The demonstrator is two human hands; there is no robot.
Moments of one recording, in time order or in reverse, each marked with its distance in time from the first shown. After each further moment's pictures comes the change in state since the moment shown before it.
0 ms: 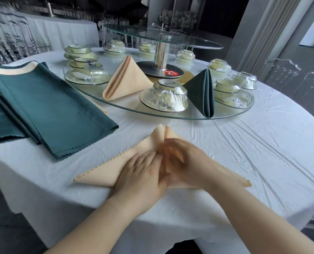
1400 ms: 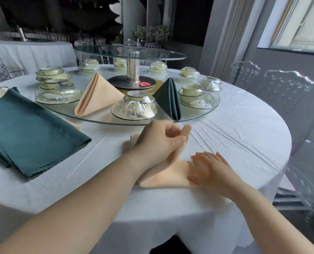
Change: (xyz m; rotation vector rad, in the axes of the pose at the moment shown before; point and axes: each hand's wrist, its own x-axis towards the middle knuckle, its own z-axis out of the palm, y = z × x) left_hand 0.060 0.084 -0.056 -0.955 0.027 -0.040; right_hand -0.091 0.068 -0.045 -0.213 -0.007 0.401
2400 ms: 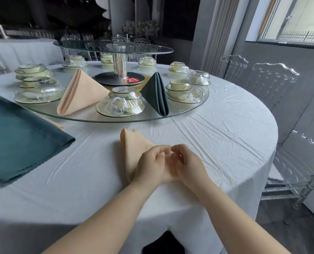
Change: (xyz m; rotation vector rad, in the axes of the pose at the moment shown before) left_hand -0.017 -0.045 0.052 -0.130 0.071 -0.160; right_hand 0.009 -0.032 0.021 0.514 0.194 0.178
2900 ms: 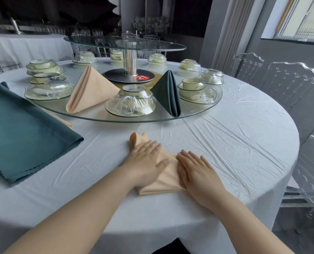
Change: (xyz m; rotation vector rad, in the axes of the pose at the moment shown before) left_hand 0.040 -0.018 -0.046 1.210 -0.466 0.065; right_hand 0.002 0.014 0.009 -0.620 -0.185 -0.152
